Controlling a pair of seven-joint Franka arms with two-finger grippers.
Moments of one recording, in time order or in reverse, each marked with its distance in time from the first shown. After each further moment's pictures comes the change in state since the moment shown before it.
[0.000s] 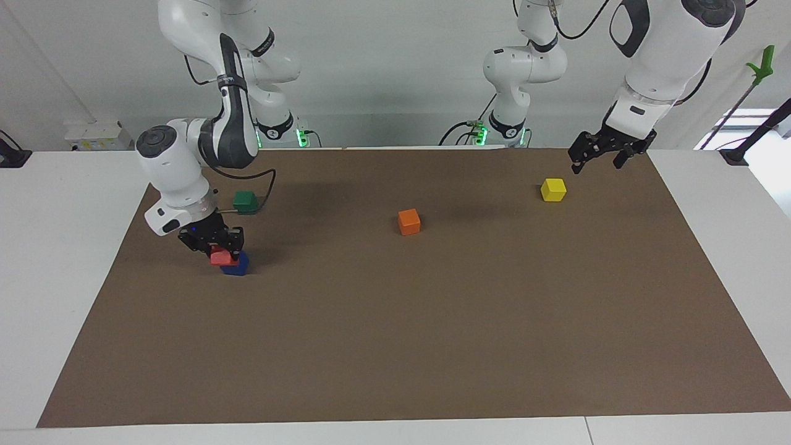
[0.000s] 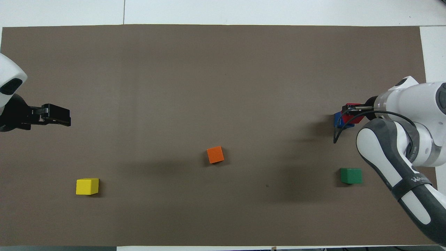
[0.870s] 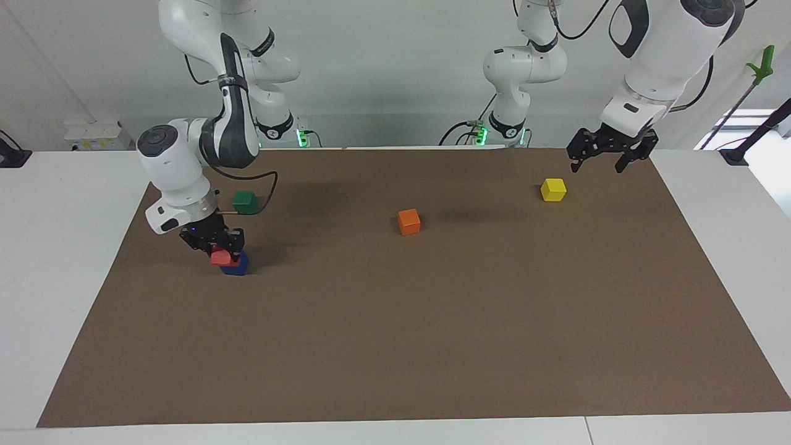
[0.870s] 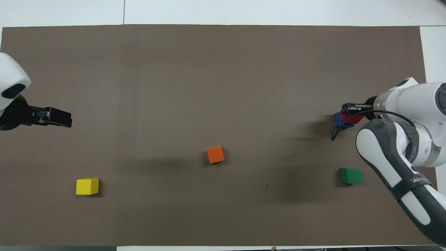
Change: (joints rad) left arm -0.007 0.002 -0.001 0.000 0.000 0.011 0.116; right arm 0.001 -0.002 0.002 -0.003 0.000 0.001 0.072
